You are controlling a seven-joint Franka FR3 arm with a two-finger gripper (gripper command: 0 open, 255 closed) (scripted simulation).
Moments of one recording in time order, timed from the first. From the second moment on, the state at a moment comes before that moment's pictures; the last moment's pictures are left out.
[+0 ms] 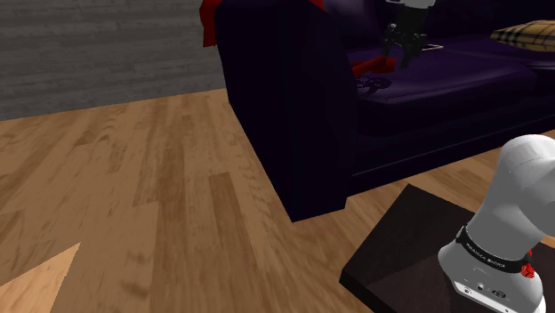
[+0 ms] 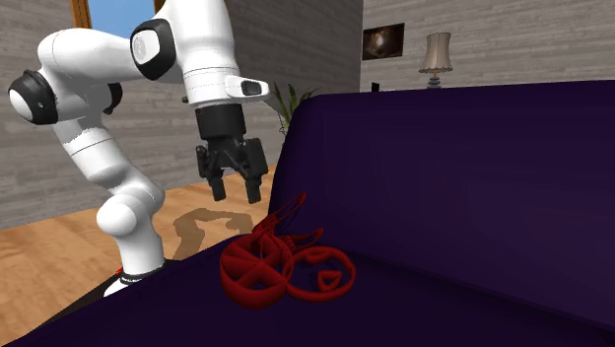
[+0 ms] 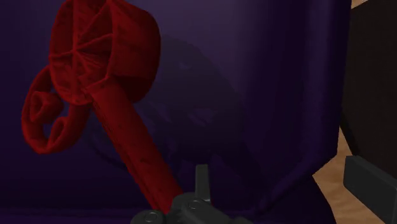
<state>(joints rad) 0.32 -0.46 -0.67 -2.00 -0.26 1.78 -1.41</state>
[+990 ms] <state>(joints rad) 0.50 -0.16 -0.95 -1.81 -0.01 1.88 -1.93</state>
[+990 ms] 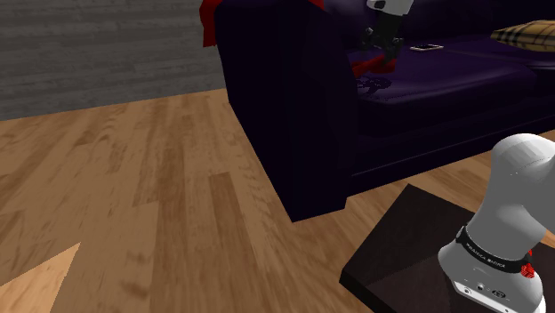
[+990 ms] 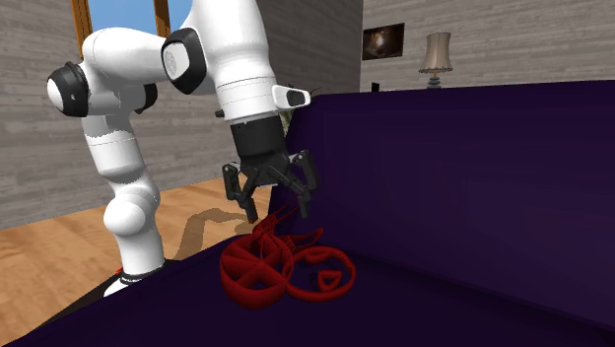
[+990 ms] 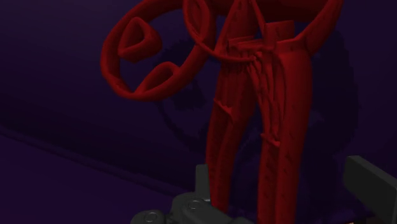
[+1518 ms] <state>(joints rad) 0.50 -0.16 -0.95 -1.81 -0.01 1.88 -1.93</state>
